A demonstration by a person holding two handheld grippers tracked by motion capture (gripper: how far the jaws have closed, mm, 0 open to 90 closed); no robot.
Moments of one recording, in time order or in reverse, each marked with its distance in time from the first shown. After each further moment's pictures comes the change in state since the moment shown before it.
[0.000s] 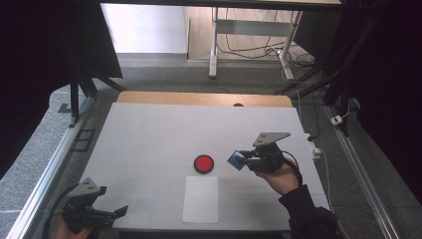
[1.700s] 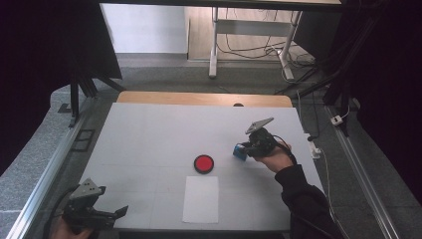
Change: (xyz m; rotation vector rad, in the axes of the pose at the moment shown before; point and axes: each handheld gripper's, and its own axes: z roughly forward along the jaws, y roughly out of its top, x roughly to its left) left arm -0.003 -0.001 0.000 0.006 0.037 0.017; right arm -0.069 -0.003 0.055 0.215 -0.025 -0.031
